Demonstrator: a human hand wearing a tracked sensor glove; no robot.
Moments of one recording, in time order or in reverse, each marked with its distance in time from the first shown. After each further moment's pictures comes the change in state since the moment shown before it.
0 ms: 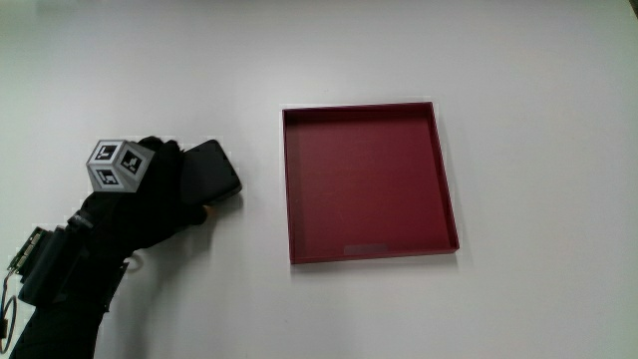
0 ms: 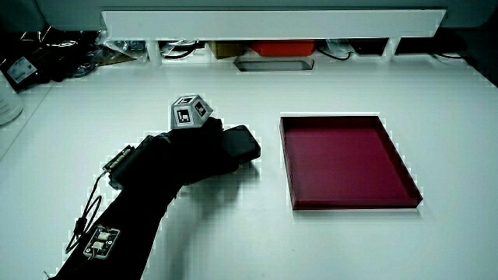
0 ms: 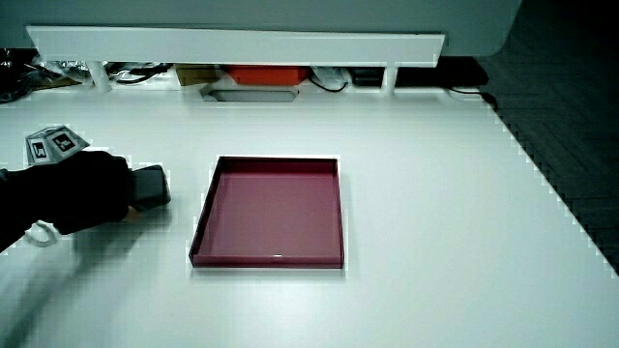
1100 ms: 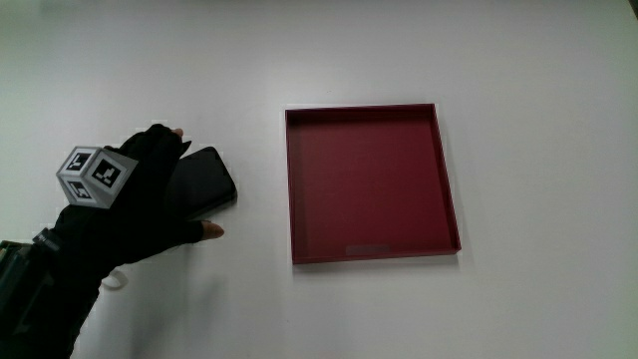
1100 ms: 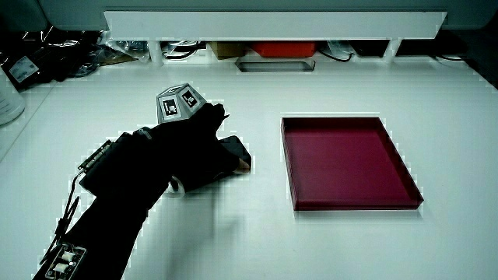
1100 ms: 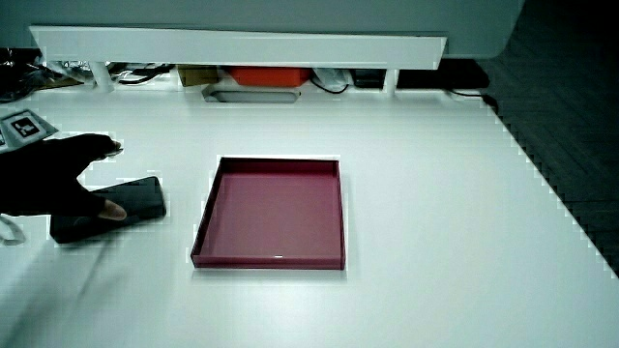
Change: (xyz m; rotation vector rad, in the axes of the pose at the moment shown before) arm -0.136 0.058 -0.067 -0.191 -0.117 0.494
